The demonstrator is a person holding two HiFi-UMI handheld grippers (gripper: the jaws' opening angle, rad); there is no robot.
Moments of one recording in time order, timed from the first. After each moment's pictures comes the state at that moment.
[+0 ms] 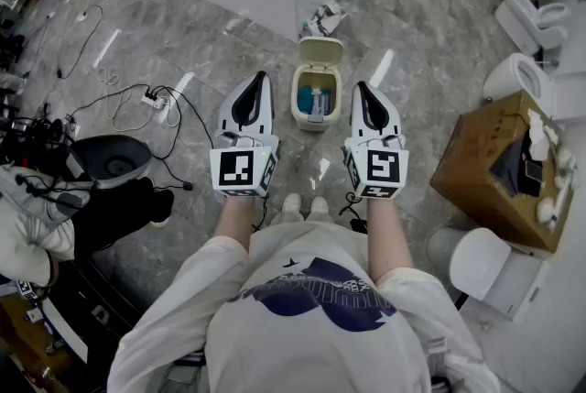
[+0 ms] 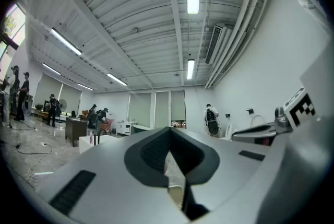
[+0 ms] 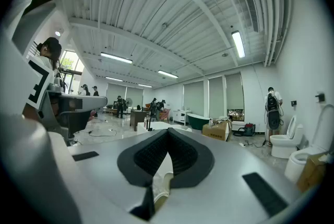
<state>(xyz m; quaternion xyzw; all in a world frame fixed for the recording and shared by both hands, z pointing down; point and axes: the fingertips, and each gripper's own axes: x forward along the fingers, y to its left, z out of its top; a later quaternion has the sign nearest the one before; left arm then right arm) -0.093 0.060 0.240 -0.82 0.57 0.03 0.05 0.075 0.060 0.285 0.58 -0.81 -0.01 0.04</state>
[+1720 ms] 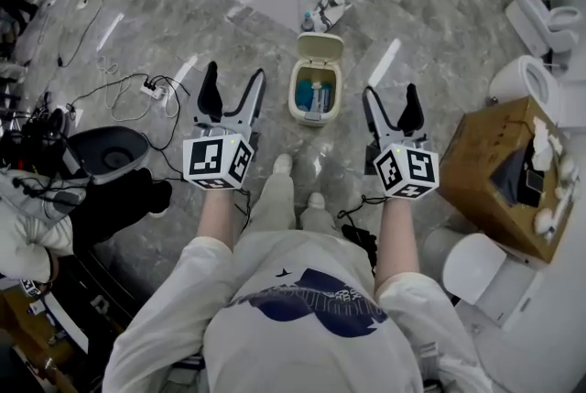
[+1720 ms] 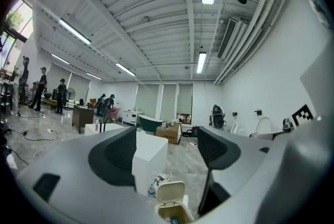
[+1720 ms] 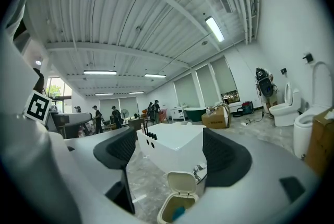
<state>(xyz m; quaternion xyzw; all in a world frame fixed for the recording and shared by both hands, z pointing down) -0.115 0.007 0.254 -0.81 0.59 0.02 -0.01 0.157 0.018 0.310 0.59 -0.80 0.11 -0.04</state>
